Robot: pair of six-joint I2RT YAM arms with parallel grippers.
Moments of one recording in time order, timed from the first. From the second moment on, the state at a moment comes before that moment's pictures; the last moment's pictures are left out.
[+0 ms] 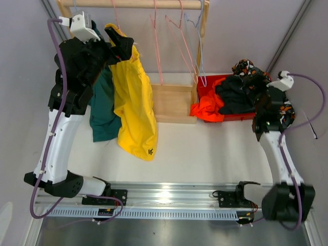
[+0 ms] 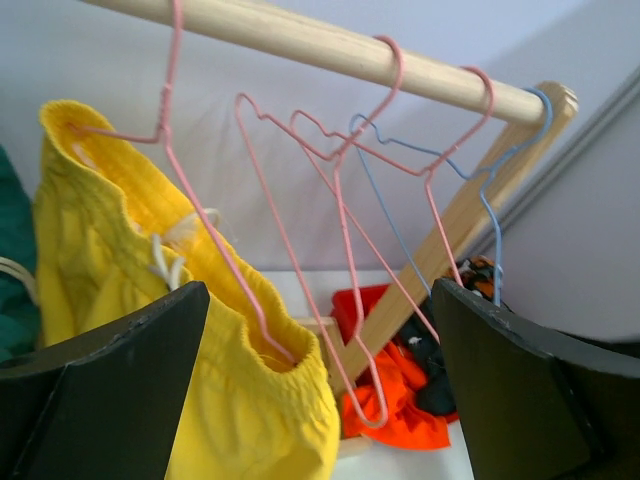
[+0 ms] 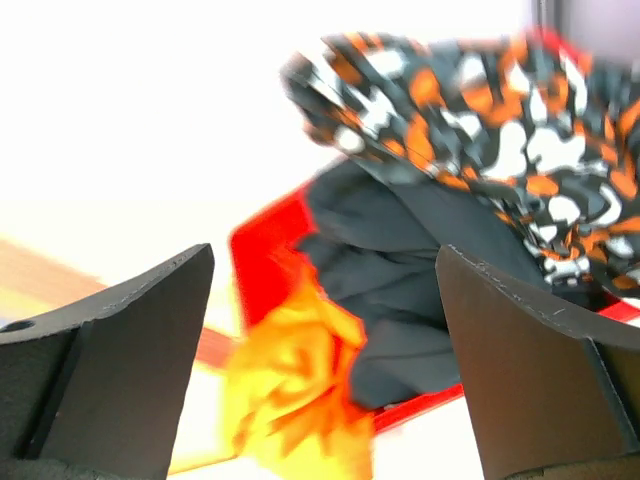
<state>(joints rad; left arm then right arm) -0.37 1.37 1.97 -0.52 -0.07 -0.37 -0.06 1.24 0.98 0.17 0.14 0.47</state>
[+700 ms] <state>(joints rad) -0.27 1.80 2.21 -0.58 -0.20 -0.37 0.19 0.56 0.77 -0.23 0.18 0.45</state>
